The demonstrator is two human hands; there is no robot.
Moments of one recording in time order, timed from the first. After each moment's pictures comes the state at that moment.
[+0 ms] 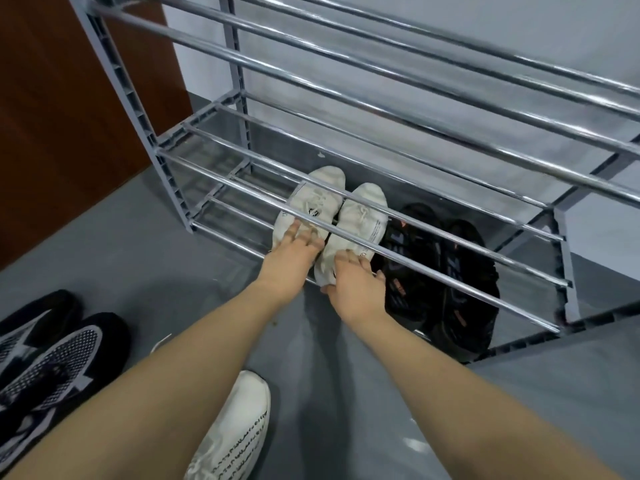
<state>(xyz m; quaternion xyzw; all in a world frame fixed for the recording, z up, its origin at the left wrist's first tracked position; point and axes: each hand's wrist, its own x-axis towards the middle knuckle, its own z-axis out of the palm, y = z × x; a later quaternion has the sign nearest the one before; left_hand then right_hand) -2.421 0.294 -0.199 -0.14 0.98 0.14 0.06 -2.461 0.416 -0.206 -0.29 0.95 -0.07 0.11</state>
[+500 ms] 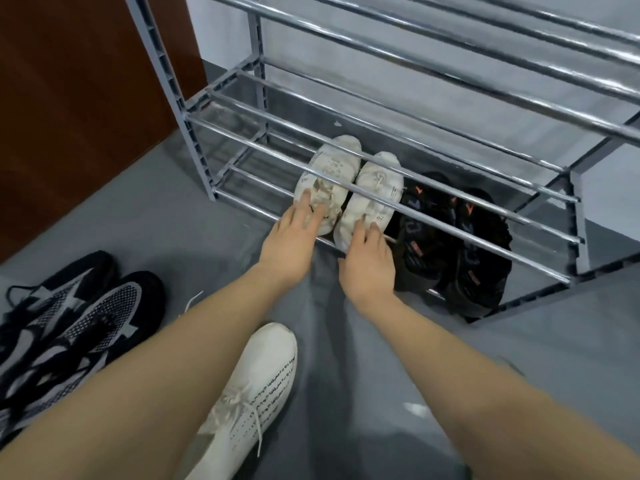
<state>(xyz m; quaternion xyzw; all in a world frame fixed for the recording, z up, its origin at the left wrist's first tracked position) -2.362 0.294 -0.193 -0.15 0.98 0.16 0.01 -2.415 0.414 -0.216 -0.24 0.97 -0.08 0.02</state>
